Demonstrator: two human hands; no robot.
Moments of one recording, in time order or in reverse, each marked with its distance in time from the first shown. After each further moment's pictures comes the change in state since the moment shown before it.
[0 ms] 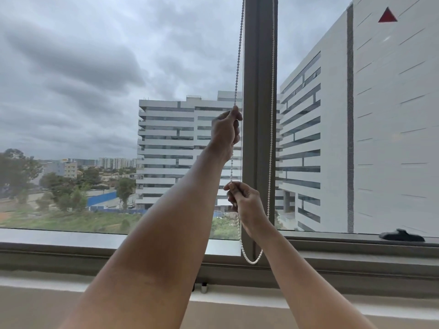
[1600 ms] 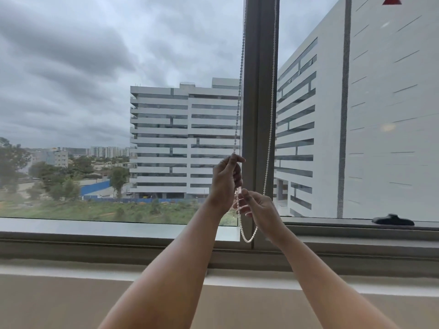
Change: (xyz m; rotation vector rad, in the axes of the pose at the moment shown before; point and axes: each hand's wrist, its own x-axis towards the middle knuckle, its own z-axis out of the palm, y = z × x) left_hand -0.067 -0.096 -0.046 -0.147 -0.115 -0.055; right_hand -0.019 0.032 -0.035 -0.235 -0.085 0.037
